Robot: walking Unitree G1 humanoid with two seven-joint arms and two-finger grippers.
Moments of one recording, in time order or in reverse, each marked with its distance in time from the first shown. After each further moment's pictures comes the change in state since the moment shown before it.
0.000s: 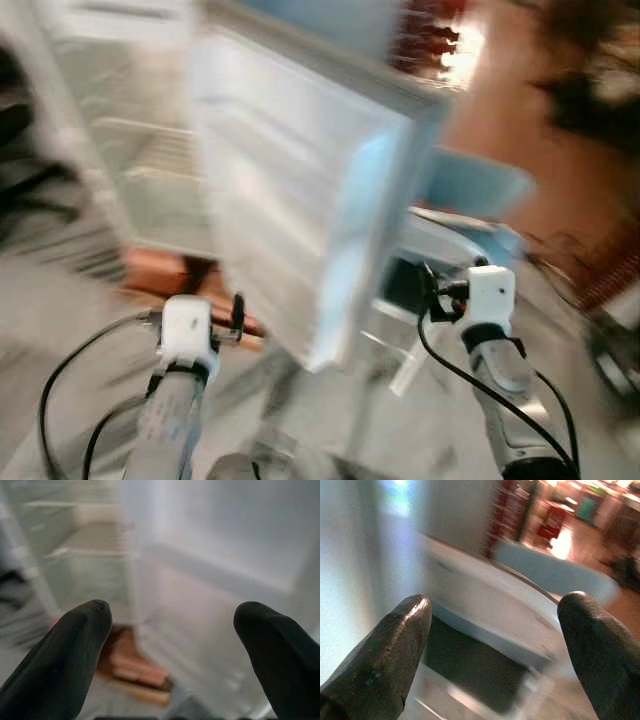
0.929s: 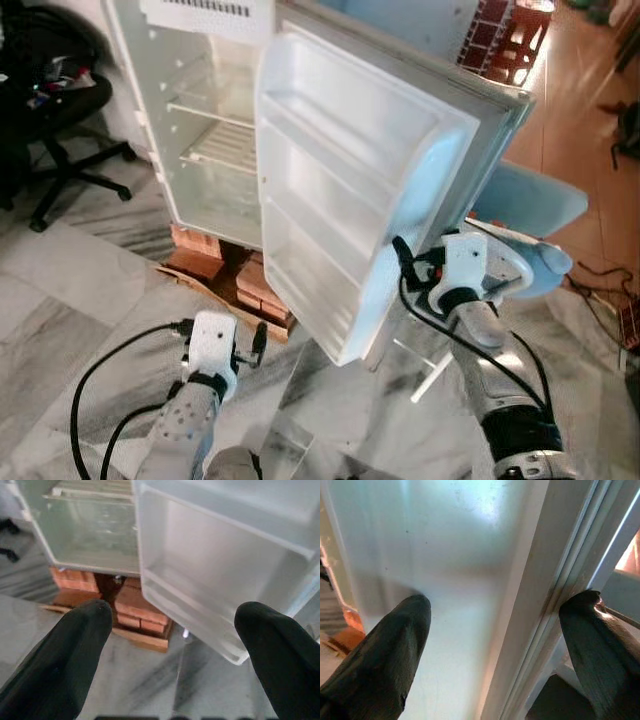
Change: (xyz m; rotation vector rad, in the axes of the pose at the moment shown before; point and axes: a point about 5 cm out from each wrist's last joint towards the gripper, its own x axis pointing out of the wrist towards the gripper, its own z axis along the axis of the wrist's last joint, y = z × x) left arm 0.001 -0.019 -0.024 0.021 0.181 -0.147; right arm 0.034 0.007 0.011 0.065 0.045 0.072
